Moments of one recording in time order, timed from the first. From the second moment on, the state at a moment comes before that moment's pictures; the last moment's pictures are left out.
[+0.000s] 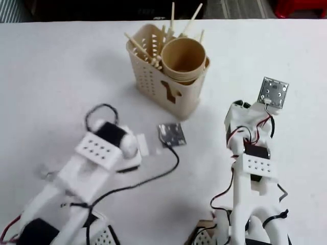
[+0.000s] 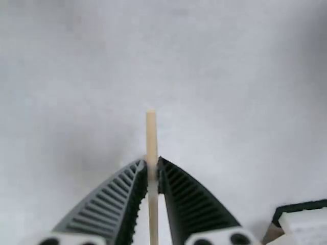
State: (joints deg) left arm 23.4 -27.6 42.4 79.2 -45.1; right arm 8.4 -35.4 63.4 13.7 -4.9
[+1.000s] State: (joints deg) left arm 14.3 -33.8 -6.6 49.5 -25.5; right arm 8.4 -35.4 63.4 13.7 -4.9
